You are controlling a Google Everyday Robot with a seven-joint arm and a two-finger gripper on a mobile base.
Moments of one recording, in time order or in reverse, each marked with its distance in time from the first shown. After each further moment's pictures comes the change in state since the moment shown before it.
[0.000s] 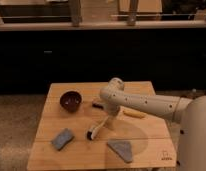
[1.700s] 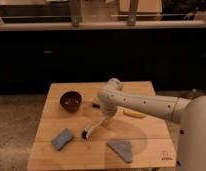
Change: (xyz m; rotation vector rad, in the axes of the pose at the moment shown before) arm -0.021 -0.008 -0.002 0.039 -0.045 -0.066
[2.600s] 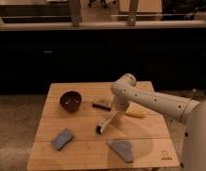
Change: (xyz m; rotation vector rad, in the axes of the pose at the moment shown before) arm 0.075 0.019 -0.007 -0.014 0.056 0.121
